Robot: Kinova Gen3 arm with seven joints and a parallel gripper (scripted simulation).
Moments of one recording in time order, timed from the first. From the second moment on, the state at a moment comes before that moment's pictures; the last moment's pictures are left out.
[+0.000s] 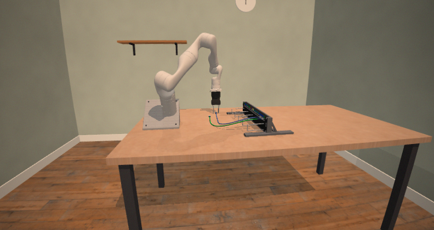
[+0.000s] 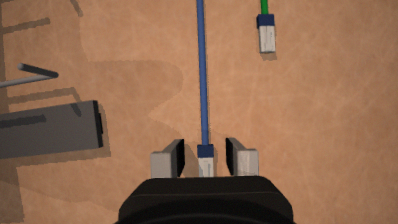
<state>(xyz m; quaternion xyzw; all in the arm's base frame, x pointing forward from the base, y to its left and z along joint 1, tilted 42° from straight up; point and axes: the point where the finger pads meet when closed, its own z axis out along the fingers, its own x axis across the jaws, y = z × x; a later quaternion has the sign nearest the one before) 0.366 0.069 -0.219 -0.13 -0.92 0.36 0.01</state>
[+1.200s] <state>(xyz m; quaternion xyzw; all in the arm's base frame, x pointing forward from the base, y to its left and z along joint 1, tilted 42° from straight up) 0.365 0.065 -0.223 -0.13 -0.92 0.36 0.01</state>
